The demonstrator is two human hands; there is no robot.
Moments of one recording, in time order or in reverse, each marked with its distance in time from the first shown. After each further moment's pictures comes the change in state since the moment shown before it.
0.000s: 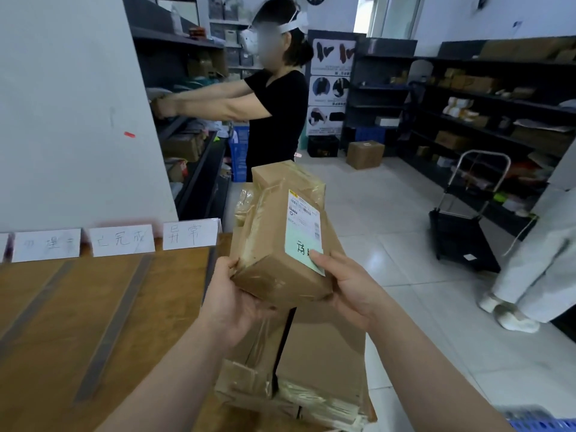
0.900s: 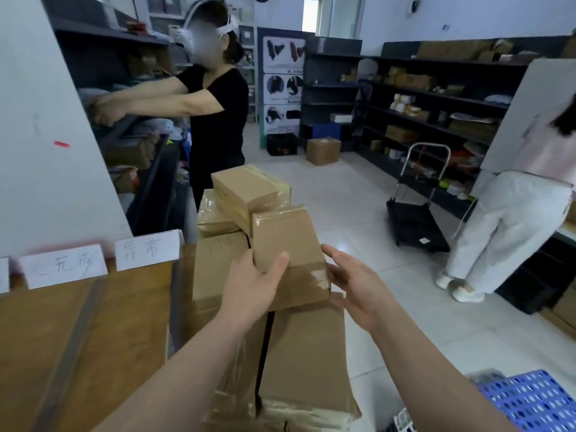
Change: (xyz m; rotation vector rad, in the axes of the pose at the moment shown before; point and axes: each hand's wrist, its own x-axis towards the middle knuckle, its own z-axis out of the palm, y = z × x) left_hand 0.043 -0.008 0.047 1.119 0.100 0.354; right_hand -0.002 -0.005 -0.044 -0.082 0.314 -0.058
